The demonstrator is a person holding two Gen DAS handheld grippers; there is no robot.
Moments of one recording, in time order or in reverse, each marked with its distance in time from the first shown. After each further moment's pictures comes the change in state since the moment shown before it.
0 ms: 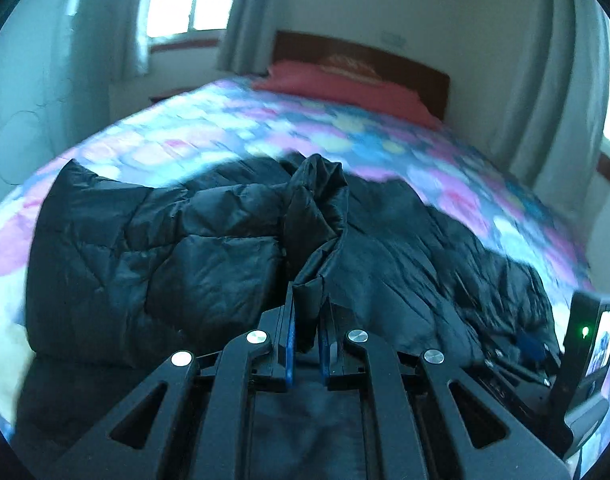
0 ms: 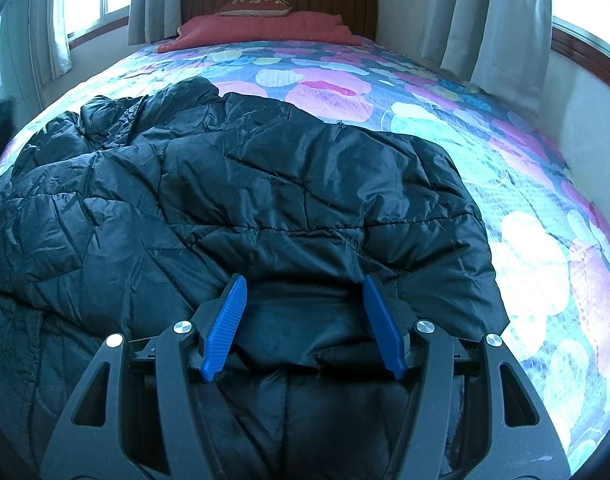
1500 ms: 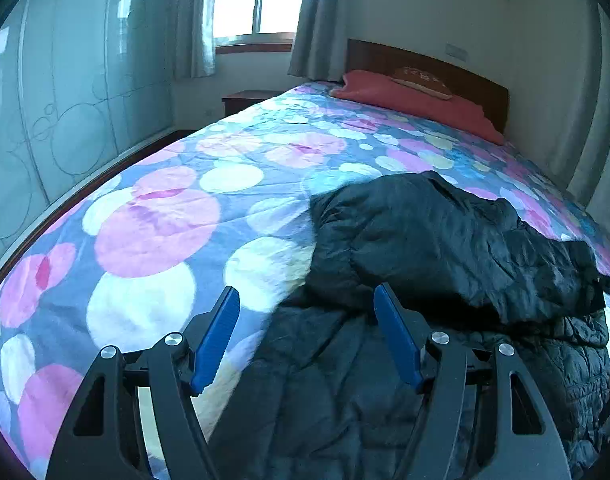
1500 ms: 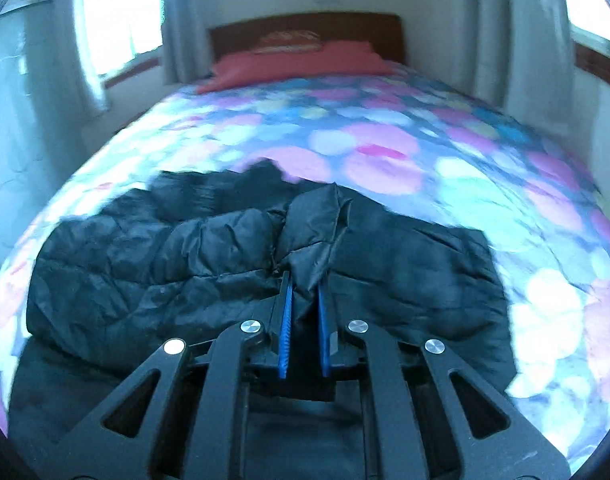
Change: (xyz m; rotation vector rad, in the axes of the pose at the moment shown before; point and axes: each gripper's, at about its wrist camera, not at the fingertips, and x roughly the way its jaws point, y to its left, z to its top) left arm -0.075 0.151 -0.009 -0.052 -0.040 0.206; right arm -0.044 0.016 0.056 0.069 -0.062 0.168
